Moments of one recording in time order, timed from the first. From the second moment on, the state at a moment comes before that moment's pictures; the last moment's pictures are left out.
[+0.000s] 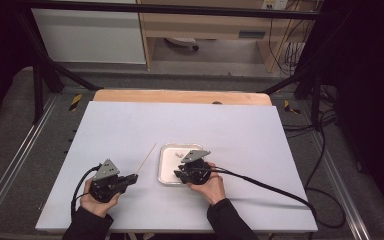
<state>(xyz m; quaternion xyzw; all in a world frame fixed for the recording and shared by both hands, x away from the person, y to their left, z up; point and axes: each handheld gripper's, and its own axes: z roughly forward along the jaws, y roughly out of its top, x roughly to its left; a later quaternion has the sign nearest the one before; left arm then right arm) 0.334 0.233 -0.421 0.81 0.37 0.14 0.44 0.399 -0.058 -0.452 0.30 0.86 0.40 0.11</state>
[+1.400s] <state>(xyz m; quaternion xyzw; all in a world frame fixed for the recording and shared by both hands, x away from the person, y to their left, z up) 0.326 0.173 -0.418 0.83 0.31 0.12 0.45 0.382 -0.159 -0.366 0.34 0.76 0.55 0.08</state>
